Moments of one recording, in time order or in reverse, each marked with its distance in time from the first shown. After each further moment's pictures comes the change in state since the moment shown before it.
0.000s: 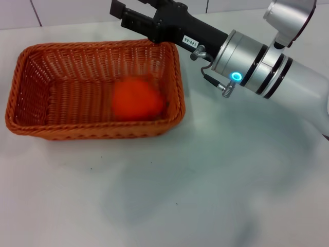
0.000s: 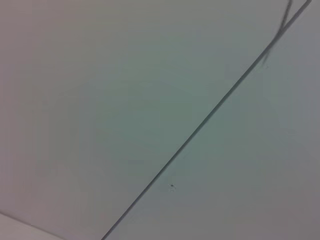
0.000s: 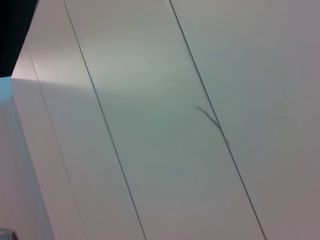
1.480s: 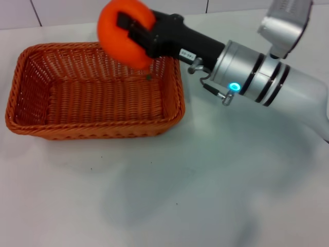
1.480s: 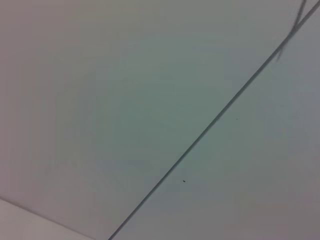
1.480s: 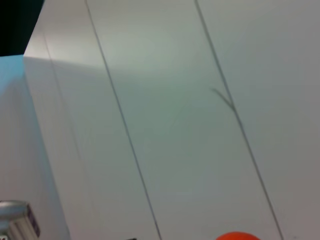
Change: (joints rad) left arm 0.008 0.001 -0.002 0.000 0.015 -0.011 -0.009; right arm -0.011 0.003 -0.001 0.003 -0.058 -0.006 -0.028
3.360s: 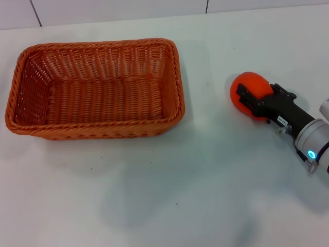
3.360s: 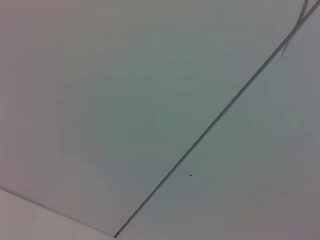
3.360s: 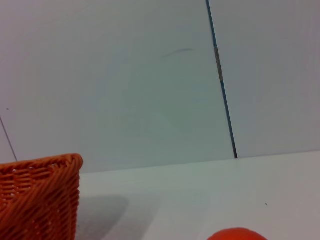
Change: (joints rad) left arm 0.011 0.000 -0.002 0.034 0.035 0.014 -0.023; right arm -0.262 -0.002 0.054 0.241 0.269 0.166 -0.350
